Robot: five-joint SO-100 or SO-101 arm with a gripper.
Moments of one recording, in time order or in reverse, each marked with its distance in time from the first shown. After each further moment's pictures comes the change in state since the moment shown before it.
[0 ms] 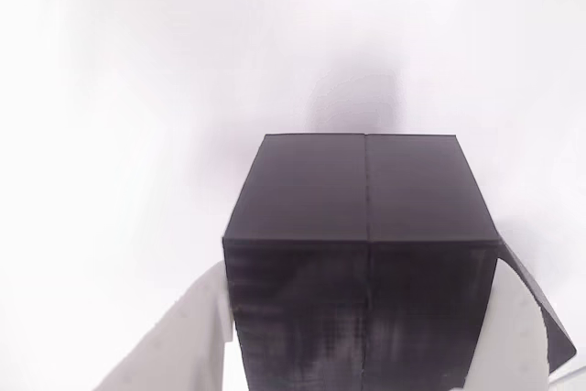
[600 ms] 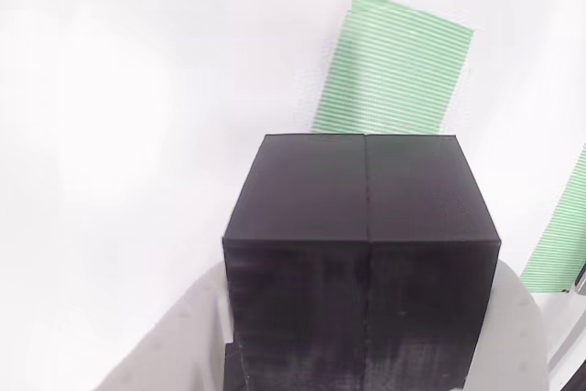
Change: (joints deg) arm -29.6 -11.8 -17.0 0.4 34.4
